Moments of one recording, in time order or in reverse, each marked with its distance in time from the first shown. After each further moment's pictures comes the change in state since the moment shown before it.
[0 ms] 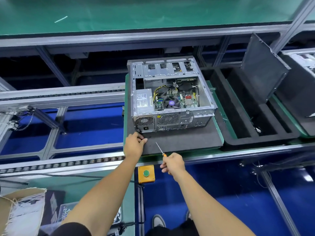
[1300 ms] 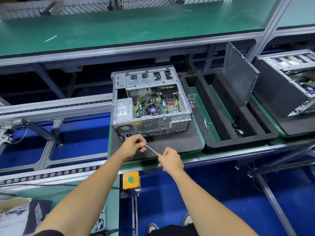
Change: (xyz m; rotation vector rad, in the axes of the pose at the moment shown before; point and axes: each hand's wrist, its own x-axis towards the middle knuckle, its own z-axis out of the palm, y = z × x) left_hand -0.013 0.067 0.006 -0.454 -0.509 0.127; right_hand -0.004 -0.019 -0.078 -0.307 0.076 -0.196
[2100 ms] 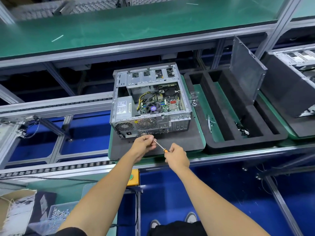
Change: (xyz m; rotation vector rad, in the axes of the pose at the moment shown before) left_hand 0.005 0.014 0.061 -0.575 0.146 -0.158; right_hand 0.020 0.021 -0.027 0.032 0.023 -0.070
